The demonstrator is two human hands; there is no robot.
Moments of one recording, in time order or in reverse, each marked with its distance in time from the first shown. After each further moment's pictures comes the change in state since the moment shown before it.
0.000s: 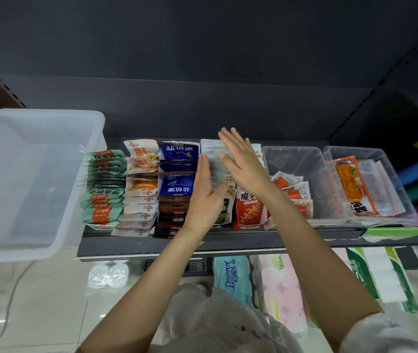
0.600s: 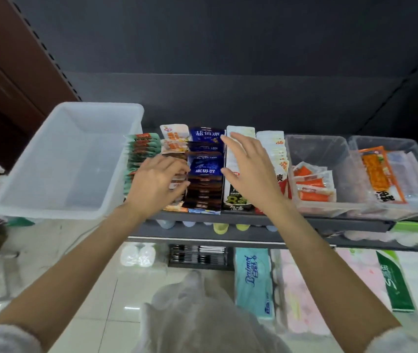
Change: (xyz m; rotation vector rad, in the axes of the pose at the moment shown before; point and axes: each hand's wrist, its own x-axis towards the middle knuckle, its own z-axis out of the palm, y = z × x) left_hand -0.046 -0.020 -0.139 1.195 0.123 0.562; right_hand -0.058 -0.055 0.021 -0.228 0.176 -0.153
